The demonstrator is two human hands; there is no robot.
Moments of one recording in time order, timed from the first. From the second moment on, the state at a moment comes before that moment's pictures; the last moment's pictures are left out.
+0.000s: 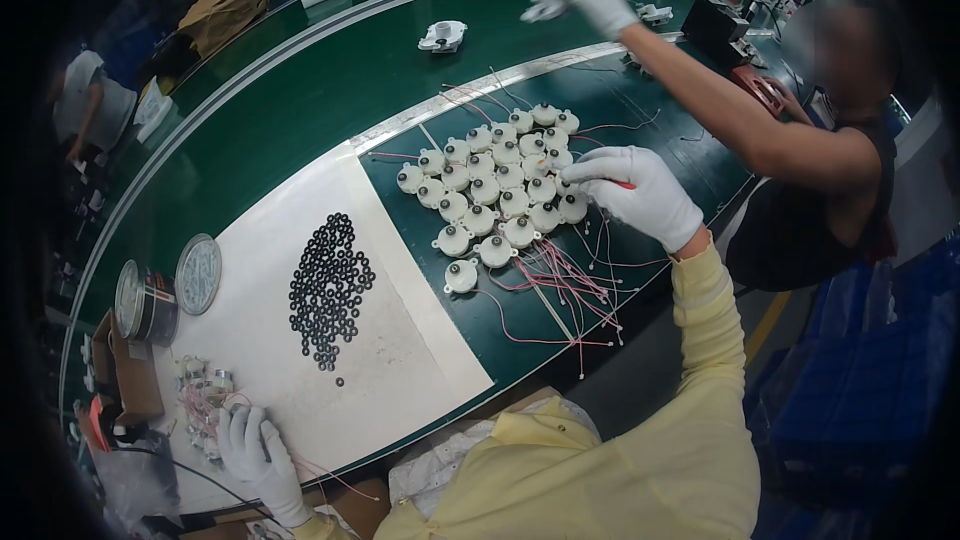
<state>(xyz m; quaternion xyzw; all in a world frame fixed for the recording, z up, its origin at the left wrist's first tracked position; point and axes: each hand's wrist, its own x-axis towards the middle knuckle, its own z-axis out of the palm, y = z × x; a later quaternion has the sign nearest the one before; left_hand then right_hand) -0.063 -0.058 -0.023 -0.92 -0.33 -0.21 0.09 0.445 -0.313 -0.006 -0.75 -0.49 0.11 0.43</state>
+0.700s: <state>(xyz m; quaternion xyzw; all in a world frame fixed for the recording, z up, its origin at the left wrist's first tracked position) -0.063 -0.058 -0.025 -0.91 -0.33 -0.22 0.09 0.455 -0.320 -0.002 -0.78 -0.47 0.10 0.40</state>
